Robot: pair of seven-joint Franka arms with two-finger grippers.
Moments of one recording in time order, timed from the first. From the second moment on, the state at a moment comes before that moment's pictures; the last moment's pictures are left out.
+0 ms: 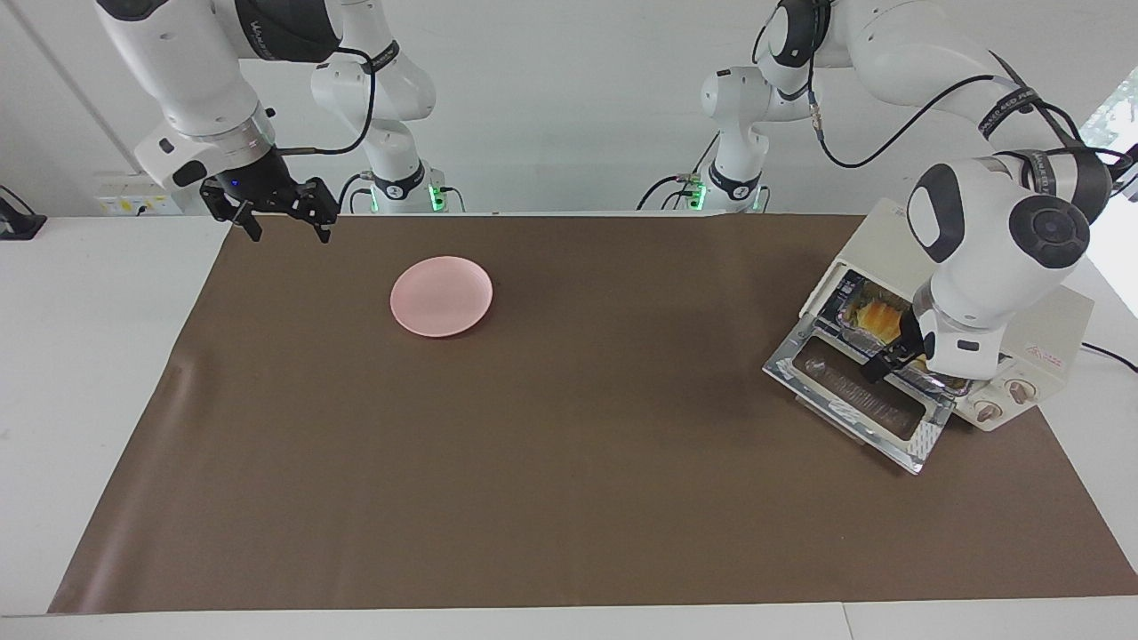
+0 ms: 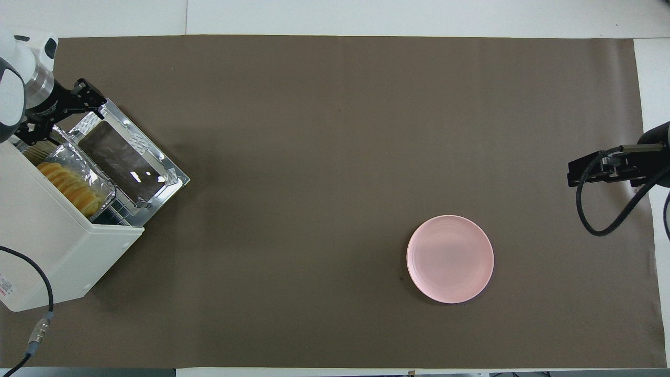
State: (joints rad) left arm -0.08 0.40 0.11 -1.48 0.13 1.78 -0.63; right arm -0.13 -0.05 0.15 -1.67 -0.02 1.52 0.05
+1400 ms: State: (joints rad) left arm -0.10 0.31 0.11 -1.78 0.26 2.01 -0.82; right arm -0.13 -0.05 0.15 -1.67 -0.02 1.52 0.05
